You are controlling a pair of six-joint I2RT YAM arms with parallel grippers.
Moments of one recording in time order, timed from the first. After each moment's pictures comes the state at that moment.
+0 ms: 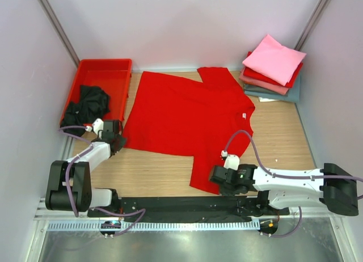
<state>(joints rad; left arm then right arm) -0.06 1.33 0.54 -0.15 -0.29 -0.88 1.23 1.07 0.50 -0.77 0.23 1.27</state>
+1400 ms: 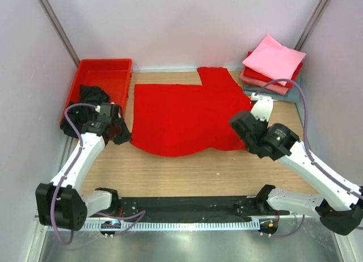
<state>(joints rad) -0.18 1.13 0.91 -0.75 0.01 -0.63 0.91 1.03 1.22 -1.23 0.86 0.88</state>
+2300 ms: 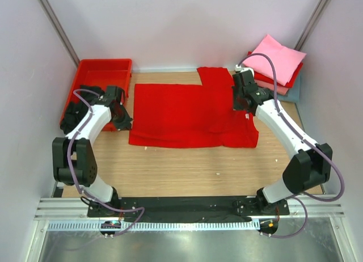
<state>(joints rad) -0.08 1.57 1.16 -0.76 0.00 -0.61 0.36 1.47 1.36 -0.73 0.35 0.24</state>
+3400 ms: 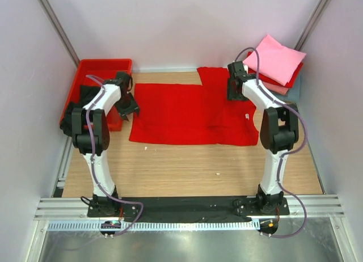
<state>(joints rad) -0.09 2.03 1.61 -0.89 -0.05 -0.60 0.22 1.99 1.67 -0.67 0.32 0.24</state>
